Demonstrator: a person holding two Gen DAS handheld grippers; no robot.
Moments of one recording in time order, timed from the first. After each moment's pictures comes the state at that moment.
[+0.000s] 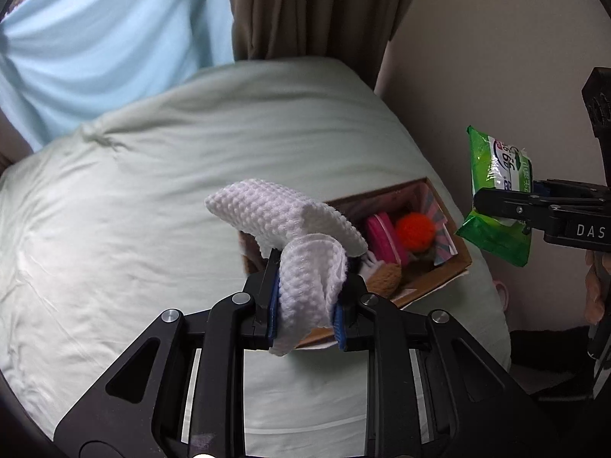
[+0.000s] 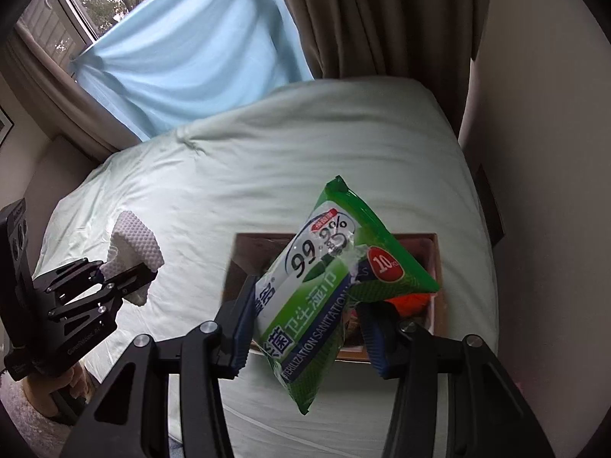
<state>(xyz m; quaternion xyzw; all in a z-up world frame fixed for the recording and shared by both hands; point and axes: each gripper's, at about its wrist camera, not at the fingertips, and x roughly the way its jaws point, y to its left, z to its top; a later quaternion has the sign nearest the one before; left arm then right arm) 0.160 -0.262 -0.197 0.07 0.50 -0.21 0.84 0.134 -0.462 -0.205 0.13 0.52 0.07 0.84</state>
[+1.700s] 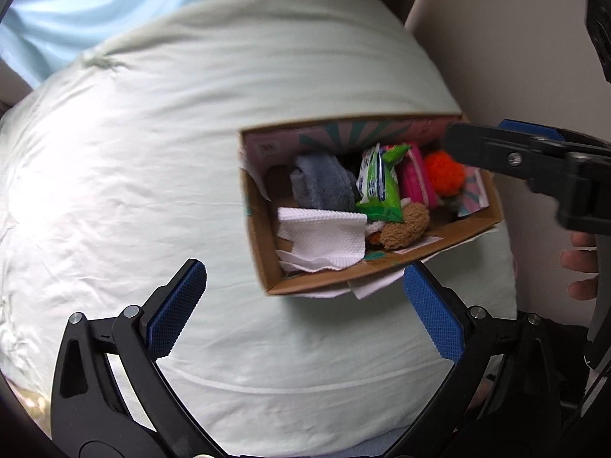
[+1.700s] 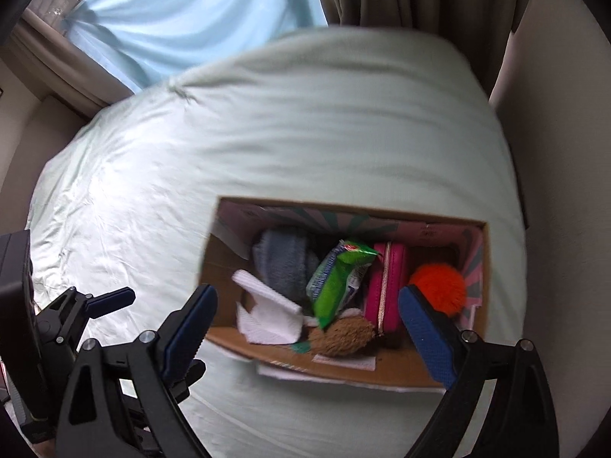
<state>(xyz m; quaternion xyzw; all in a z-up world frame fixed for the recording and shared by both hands) 0.151 -0.245 -0.248 0.06 0.60 -0.16 0.78 0.169 -0.411 -0.235 0.09 0.56 0.09 0.82</state>
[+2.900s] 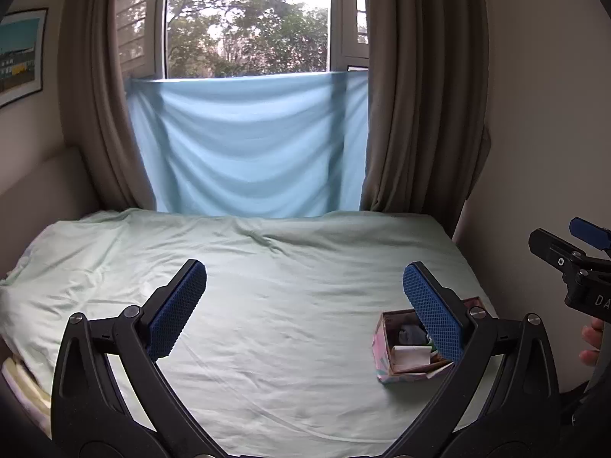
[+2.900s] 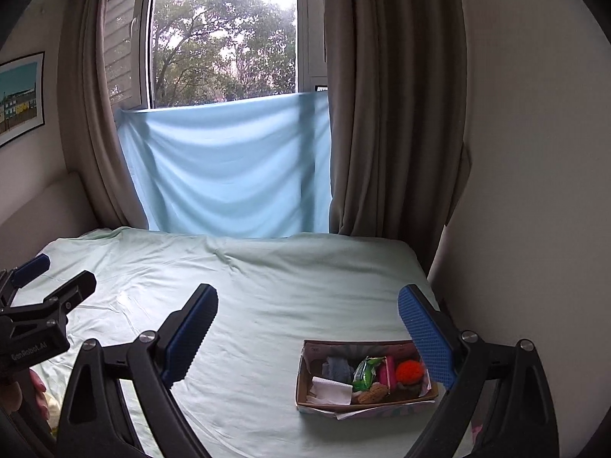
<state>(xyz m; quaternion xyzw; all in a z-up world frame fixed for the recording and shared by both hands) 0.022 -0.028 0.042 0.02 0.26 -0.05 0.96 0.004 -0.243 0.024 0.02 0.27 -0.02 0.96</state>
